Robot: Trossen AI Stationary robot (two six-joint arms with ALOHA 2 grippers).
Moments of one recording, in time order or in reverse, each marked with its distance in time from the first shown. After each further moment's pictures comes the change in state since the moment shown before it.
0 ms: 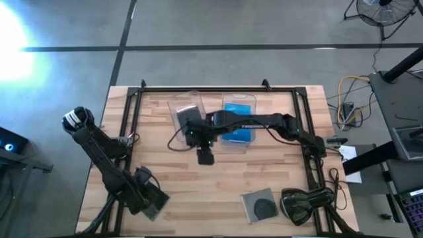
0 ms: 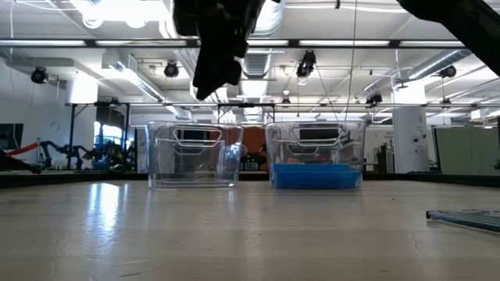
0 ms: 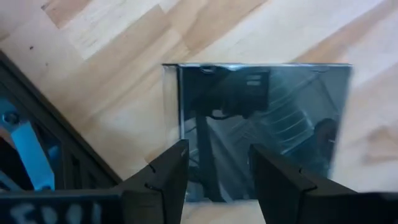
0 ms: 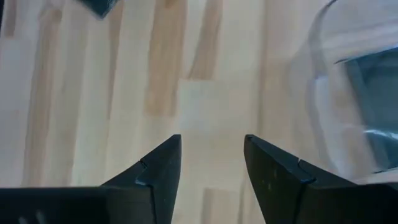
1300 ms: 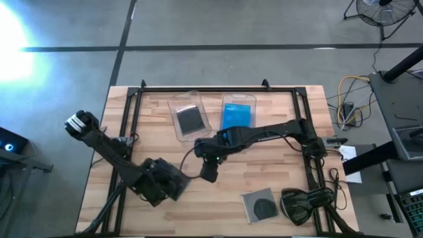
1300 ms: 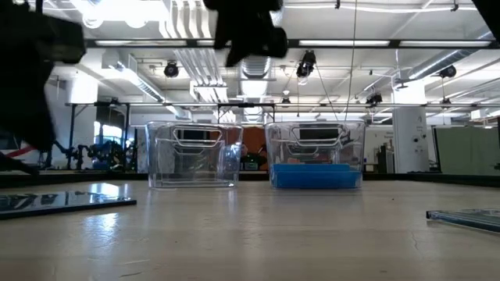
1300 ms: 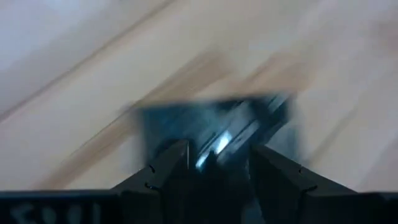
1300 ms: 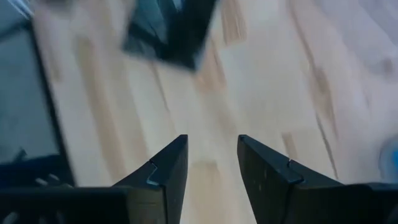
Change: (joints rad) left arm 0.195 0.074 -0.048 0.235 -0.471 0.331; right arm 0.164 -0.185 -0.229 0.067 0.111 0.555
